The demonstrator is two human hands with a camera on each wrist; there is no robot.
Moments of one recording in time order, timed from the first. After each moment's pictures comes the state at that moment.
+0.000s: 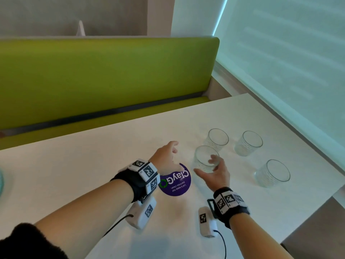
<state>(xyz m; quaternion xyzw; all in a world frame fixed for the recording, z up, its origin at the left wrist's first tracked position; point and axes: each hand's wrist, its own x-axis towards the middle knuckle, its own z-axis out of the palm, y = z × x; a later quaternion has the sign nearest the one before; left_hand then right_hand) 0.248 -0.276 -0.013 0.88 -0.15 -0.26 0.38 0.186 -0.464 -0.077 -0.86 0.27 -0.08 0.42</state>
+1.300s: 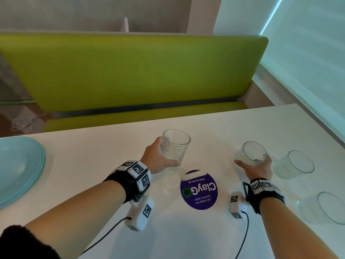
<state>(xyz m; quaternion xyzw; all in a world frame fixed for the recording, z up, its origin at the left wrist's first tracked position) 0.270 -0.199 -0.033 0.86 0.03 -0.15 0.48 0.276 -0.518 -0.092 -0.82 0.39 -0.08 0.41</state>
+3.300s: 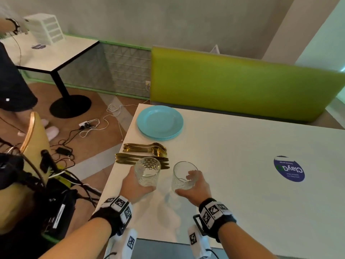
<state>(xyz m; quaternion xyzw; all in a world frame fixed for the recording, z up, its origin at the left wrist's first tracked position) -0.106 0.173 -0.085 0.83 0.27 0.01 0.49 -0.039 -0.031 -0.070 -0.87 -0.02 0.20 0.45</state>
